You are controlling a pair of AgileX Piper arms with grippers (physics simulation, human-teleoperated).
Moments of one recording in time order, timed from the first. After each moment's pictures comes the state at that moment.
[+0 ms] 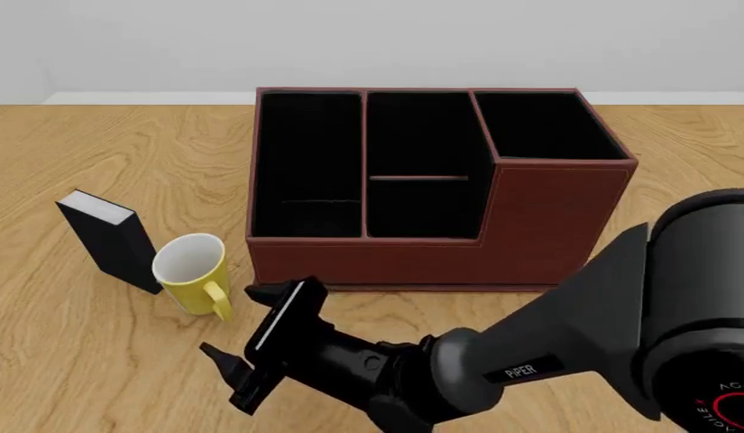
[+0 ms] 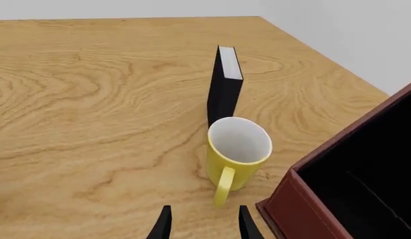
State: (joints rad) left arm 0.04 0.00 -0.61 0.47 -0.03; right arm 1.07 2.07 -0.89 -0.89 -0.15
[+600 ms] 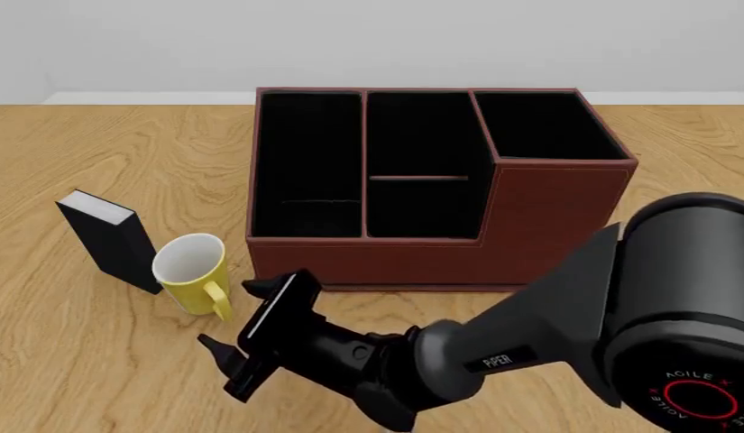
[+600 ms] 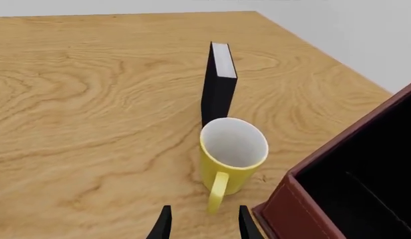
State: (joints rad) left arm 0.04 0.00 -0.58 0.46 -0.02; right arm 1.06 2.12 -0.96 -0.85 -0.15
